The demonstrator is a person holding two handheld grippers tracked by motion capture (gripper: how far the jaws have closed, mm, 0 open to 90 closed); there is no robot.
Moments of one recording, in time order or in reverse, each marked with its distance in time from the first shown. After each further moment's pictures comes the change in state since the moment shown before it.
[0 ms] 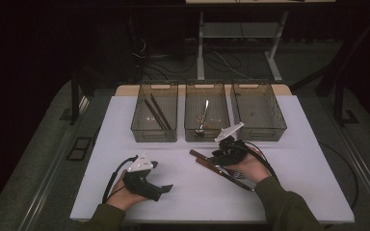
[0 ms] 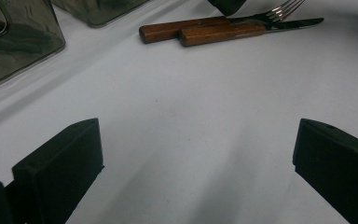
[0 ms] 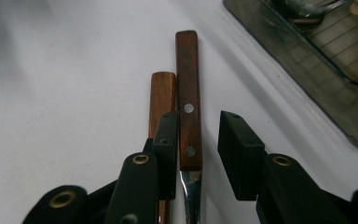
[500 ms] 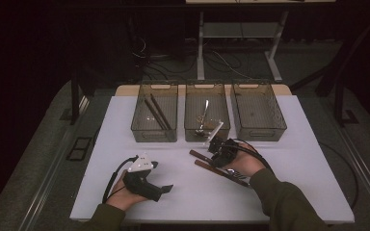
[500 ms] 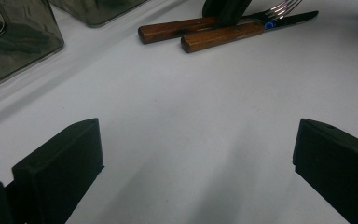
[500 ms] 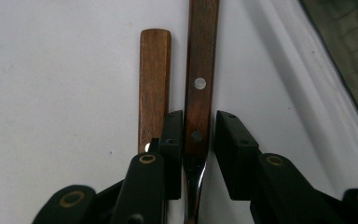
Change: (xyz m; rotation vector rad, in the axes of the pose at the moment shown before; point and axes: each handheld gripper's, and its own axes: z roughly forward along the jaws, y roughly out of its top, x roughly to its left) left arm 0.000 0.000 0.000 0.007 -0.001 0.013; right arm 0.006 0.024 0.019 0.296 -0.041 -0.154
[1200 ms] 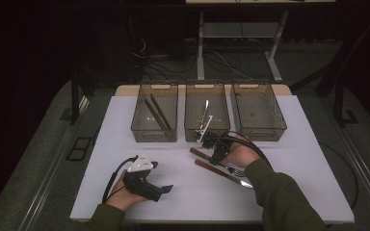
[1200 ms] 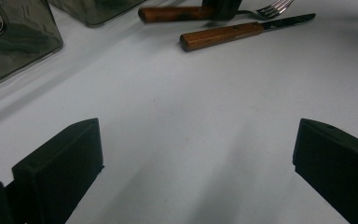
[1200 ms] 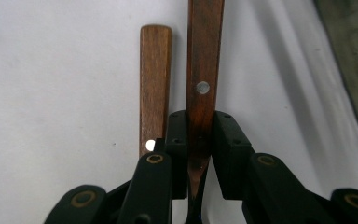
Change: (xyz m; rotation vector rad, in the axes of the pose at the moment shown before) left arm -0.001 0.000 0.000 -0.007 -0.003 -0.015; right arm -0.007 0.023 -0.005 0.157 0.034 -0.008
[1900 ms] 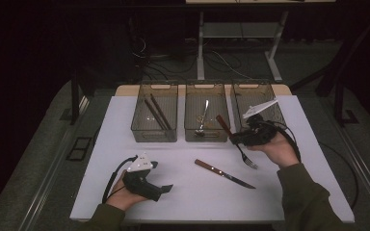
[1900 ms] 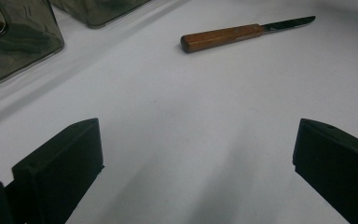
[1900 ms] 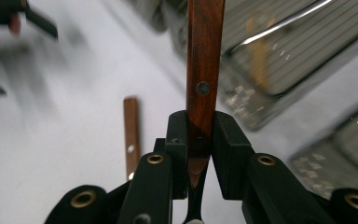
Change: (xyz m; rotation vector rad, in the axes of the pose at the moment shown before) left arm 0.001 0.000 -0.001 -0.004 0.001 -0.004; right arm -0.036 -0.090 -0.079 -0.550 0.040 0.245
